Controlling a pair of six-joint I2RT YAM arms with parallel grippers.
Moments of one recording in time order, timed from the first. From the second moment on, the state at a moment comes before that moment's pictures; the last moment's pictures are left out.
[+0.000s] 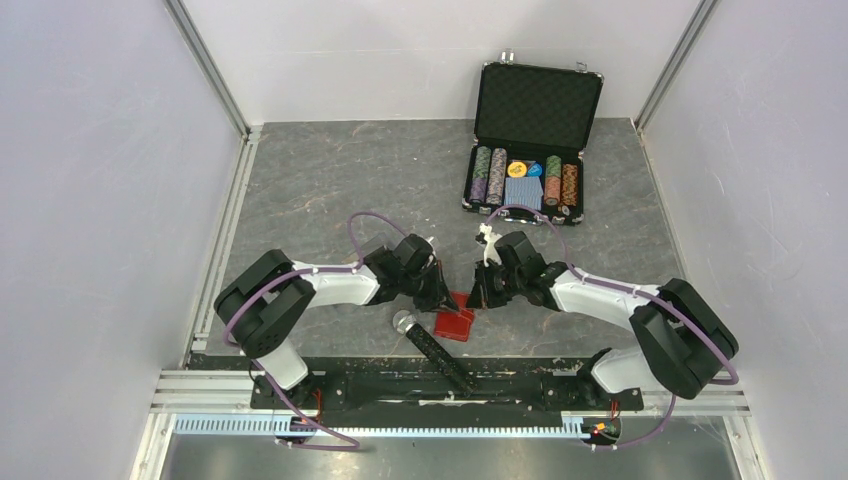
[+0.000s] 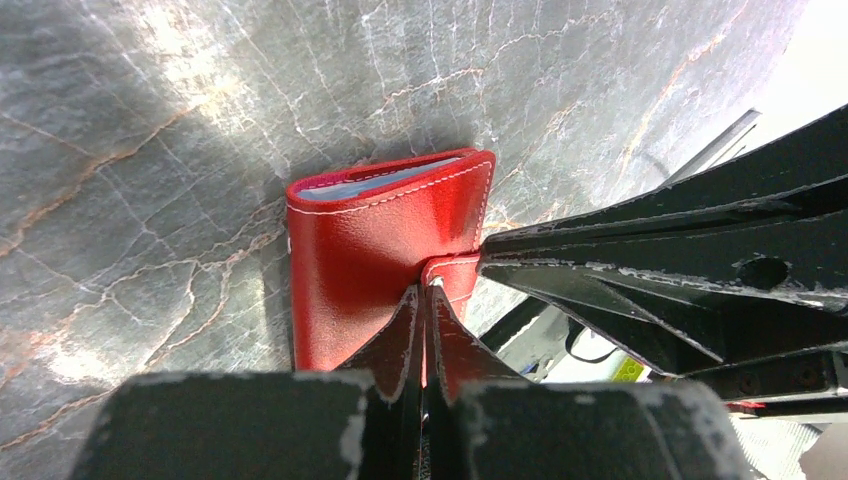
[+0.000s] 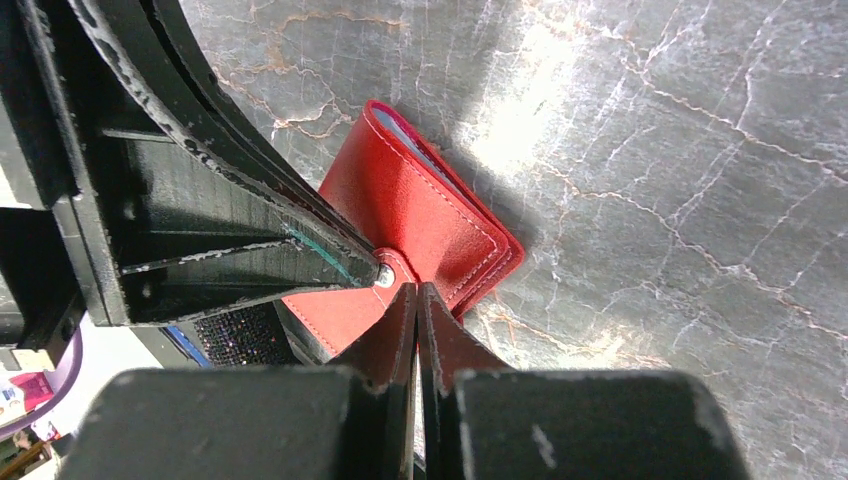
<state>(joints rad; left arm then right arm) -0.83 1.66 0.74 0.06 0.34 -0.99 0.65 1.39 0.58 -0.06 -0.36 0.48</state>
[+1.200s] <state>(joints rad) -0.89 1.66 0.82 -0.08 0.26 -0.93 0.70 1.40 0.57 -0.03 -0.35 0.50</state>
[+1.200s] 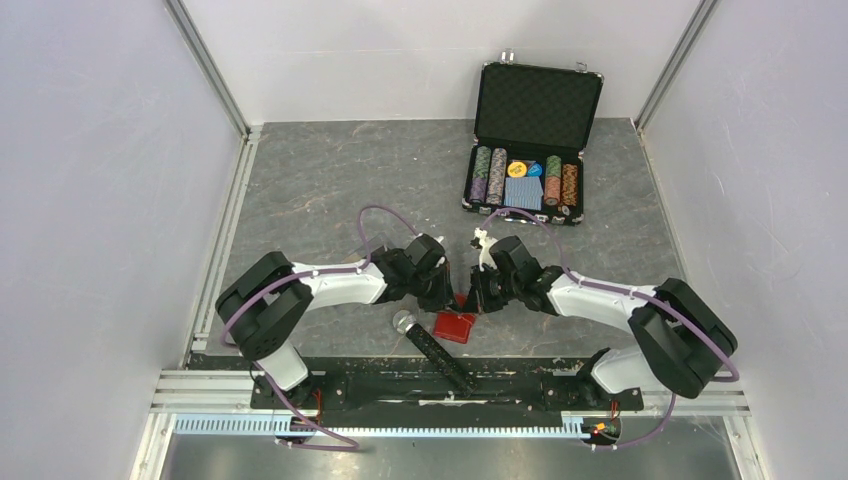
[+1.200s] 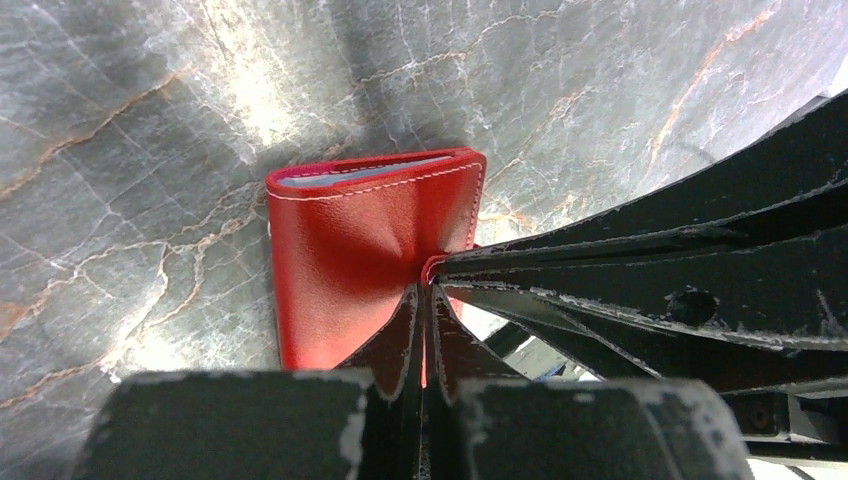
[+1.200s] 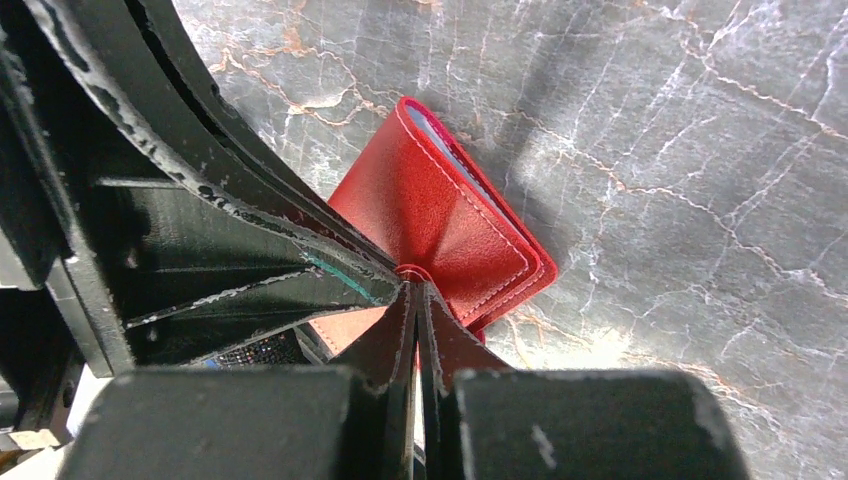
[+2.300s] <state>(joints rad) -0.94 1.64 0.90 -0.28 0.09 -0.87 0.73 1.41 0.56 0.02 -0.35 0.53</state>
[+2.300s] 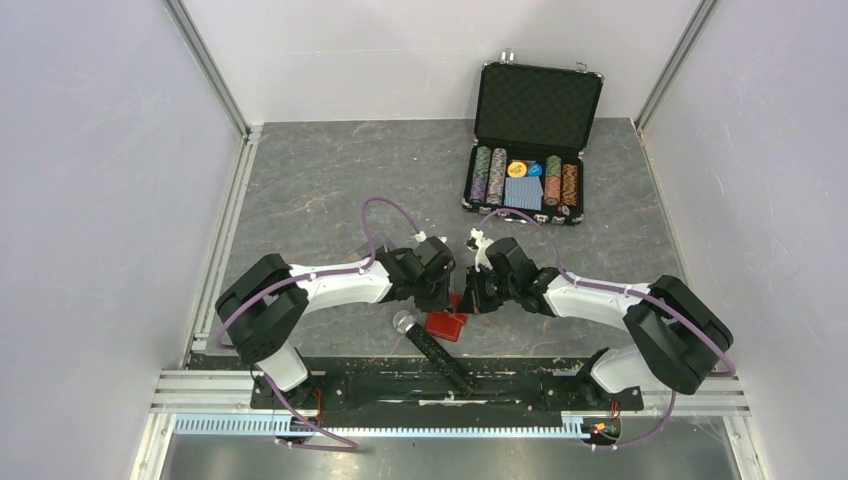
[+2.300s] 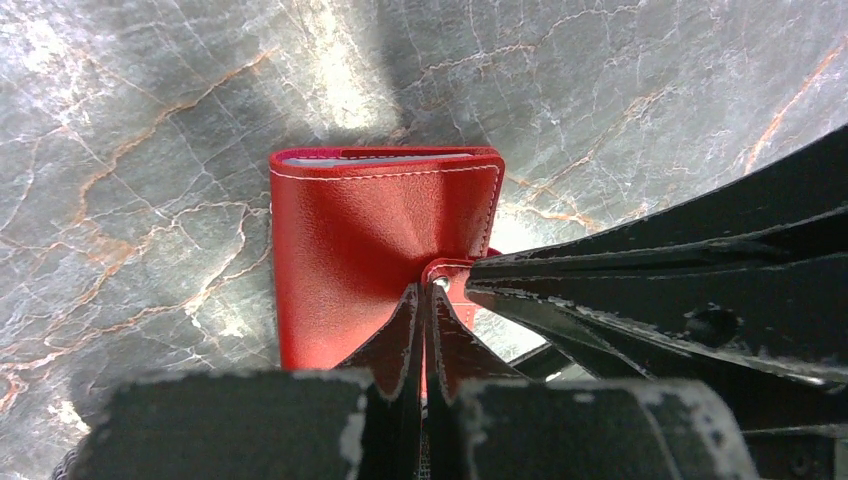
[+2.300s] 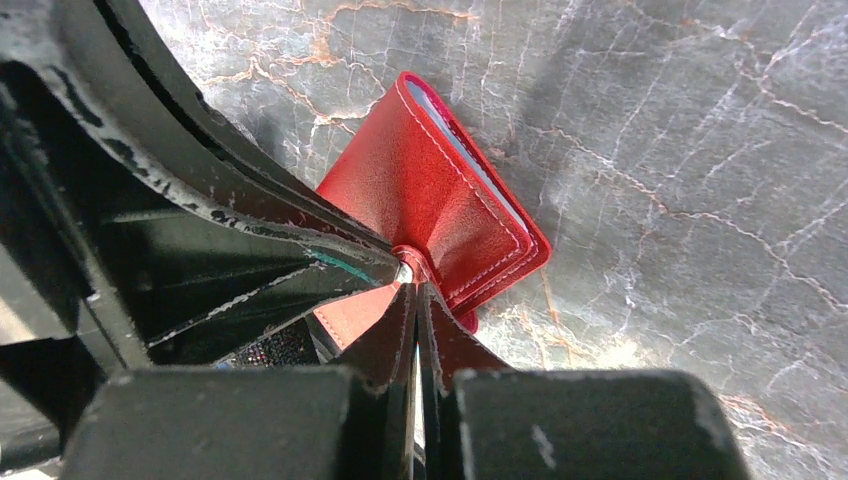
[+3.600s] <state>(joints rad) -0.94 1.58 0.91 -0.34 0.05 -0.84 0.74 1.48 0.60 0.07 -0.21 0.57</state>
